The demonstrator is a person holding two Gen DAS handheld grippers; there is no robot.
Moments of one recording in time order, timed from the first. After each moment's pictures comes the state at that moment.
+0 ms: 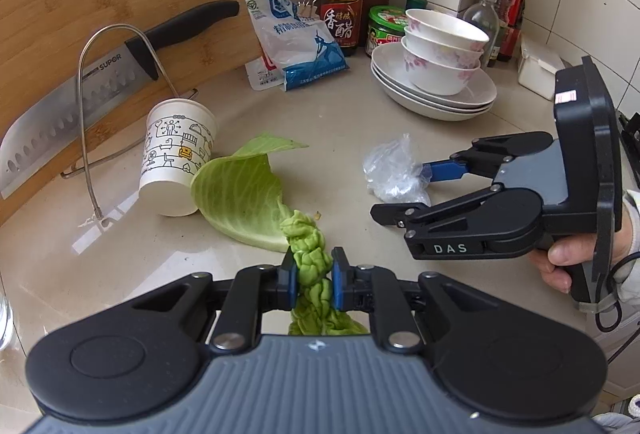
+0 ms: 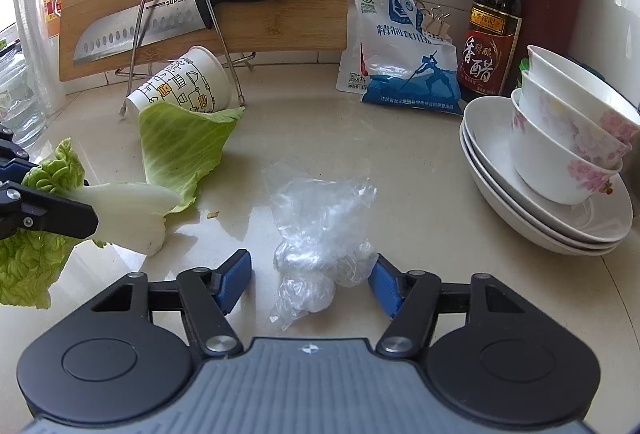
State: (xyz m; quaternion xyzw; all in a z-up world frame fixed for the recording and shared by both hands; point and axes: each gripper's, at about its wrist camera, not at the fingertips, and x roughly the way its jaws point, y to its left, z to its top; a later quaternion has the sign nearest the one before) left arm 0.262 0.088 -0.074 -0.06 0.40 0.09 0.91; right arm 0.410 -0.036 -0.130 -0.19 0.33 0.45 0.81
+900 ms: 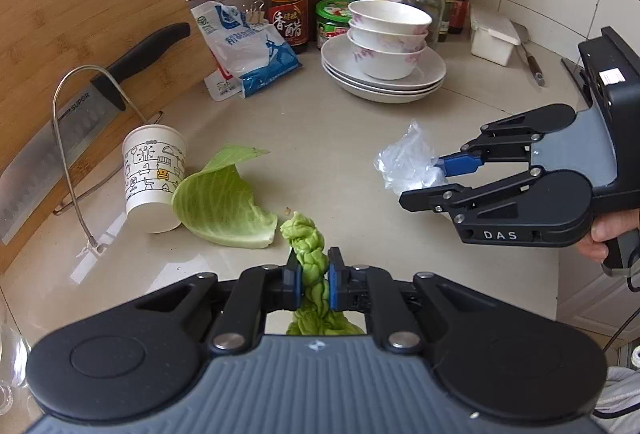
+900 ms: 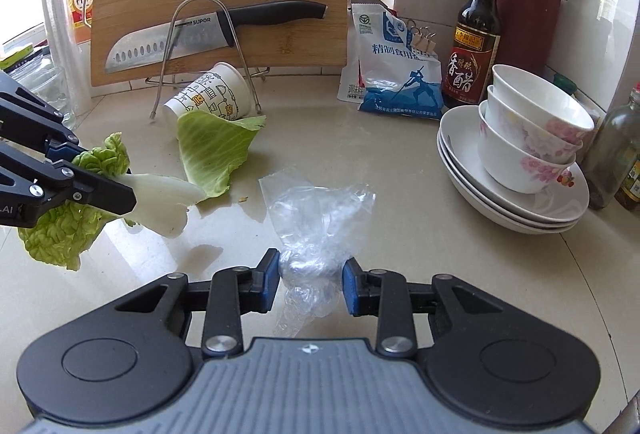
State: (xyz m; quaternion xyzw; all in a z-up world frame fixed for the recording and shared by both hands) left arm 0.251 0.075 -0.049 -0.01 0.42 0.02 0.91; right arm 0.370 -0.084 -0.090 -0.19 0.33 0.45 0.80
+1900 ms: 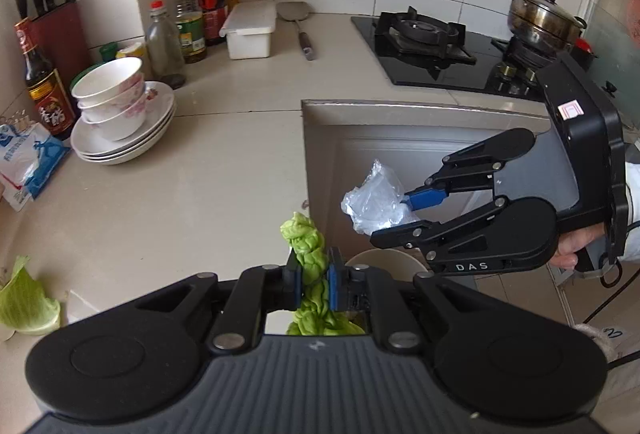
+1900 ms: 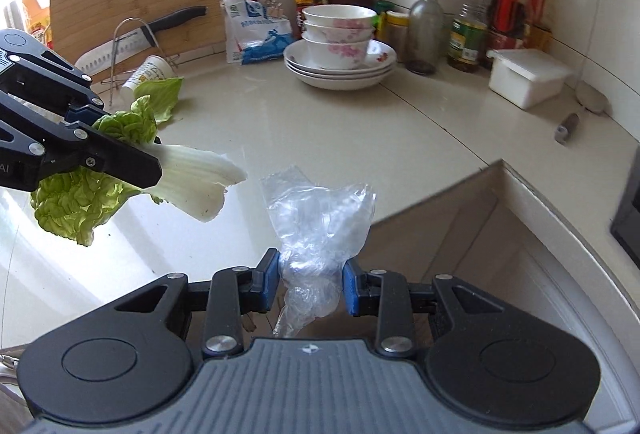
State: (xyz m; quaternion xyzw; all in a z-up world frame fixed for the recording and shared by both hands) left arm 0.227 -0.103 -0.013 0.09 0.40 -0.24 0.88; right arm 0.260 -0.291 -0.073 -0.11 0.39 0.29 0.87
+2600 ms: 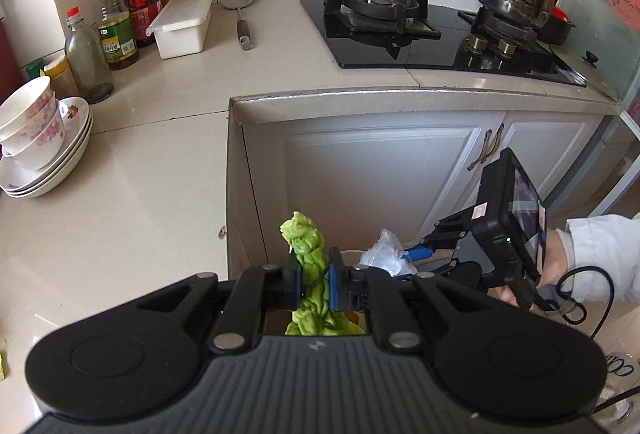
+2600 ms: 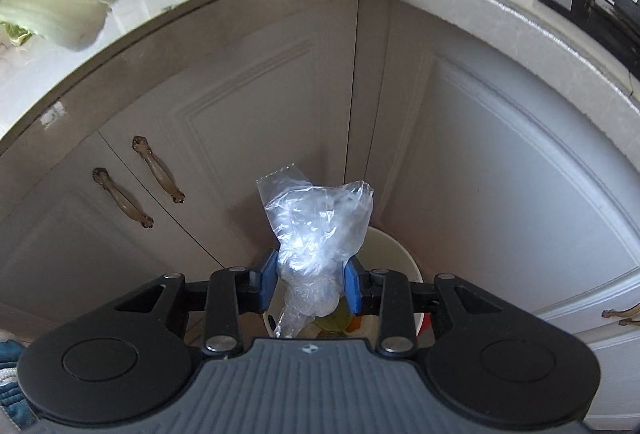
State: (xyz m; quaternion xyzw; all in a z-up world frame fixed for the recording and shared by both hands) left arm 0.252 -0.182 -0.043 0.12 0.42 -0.27 0.86; right arm 0.274 -0.379 -0.215 -0.07 0.50 0.18 0.84
